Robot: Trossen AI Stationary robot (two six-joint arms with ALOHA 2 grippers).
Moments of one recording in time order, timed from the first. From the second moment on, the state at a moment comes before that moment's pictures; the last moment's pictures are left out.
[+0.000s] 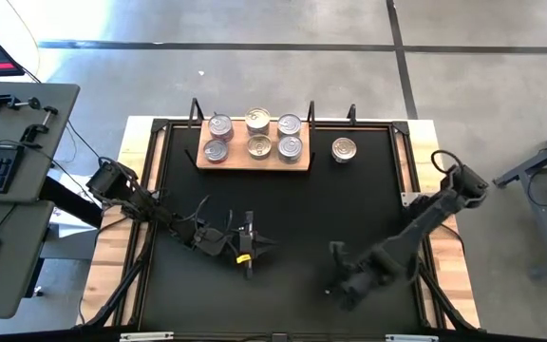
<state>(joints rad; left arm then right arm) -0.47 1.75 0.70 0.92 -0.51 0.08 0.69 1.66 1.20 -0.55 0.27 0.56</state>
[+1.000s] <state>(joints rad) -0.47 1.75 0.70 0.86 -0.51 0.03 0.97 1.66 1.13 -0.98 -0.10 1.67</state>
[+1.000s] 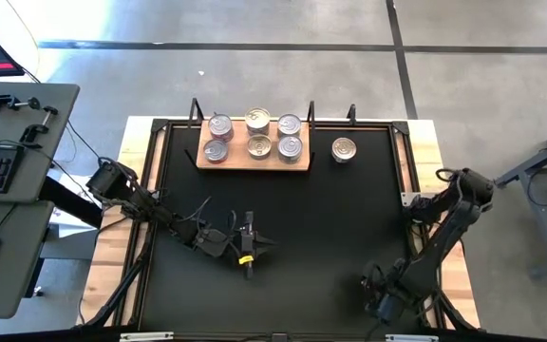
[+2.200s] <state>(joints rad) -0.55 1.75 0.70 0.87 -0.68 0.09 0.41 1.74 0.95 0.17 0.22 0.48</state>
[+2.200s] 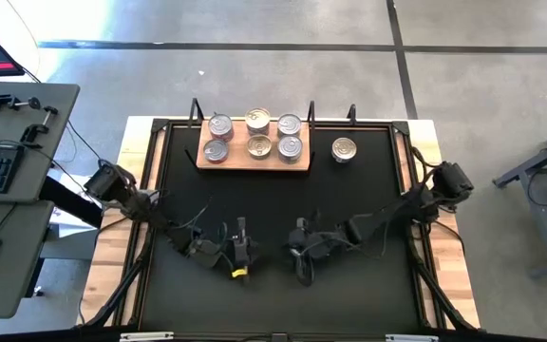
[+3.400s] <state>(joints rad) -0.30 1.98 0.80 0.64 -0.44 -0.28 0.40 1.75 0.84 -0.11 0.30 0.76</state>
